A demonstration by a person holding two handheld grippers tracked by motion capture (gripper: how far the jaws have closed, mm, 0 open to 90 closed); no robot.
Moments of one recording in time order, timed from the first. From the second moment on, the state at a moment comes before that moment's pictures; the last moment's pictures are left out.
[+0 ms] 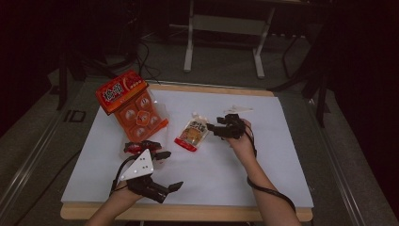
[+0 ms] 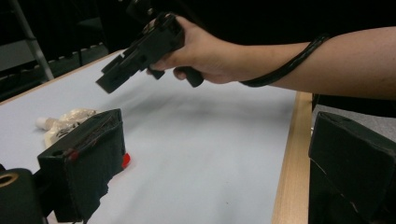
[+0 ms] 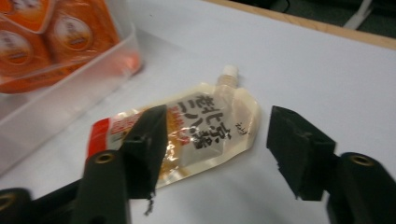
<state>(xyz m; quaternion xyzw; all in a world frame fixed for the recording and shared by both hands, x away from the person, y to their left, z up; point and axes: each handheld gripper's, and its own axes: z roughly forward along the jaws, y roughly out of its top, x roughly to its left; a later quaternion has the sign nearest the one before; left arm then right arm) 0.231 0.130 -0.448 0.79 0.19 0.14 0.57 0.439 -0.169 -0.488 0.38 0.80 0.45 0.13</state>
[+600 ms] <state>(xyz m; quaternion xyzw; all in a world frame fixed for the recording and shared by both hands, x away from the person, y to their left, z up) 0.233 0.136 -0.447 0.79 0.19 0.14 0.57 0.478 -0.148 -0.516 0.42 0.80 0.41 0.14</state>
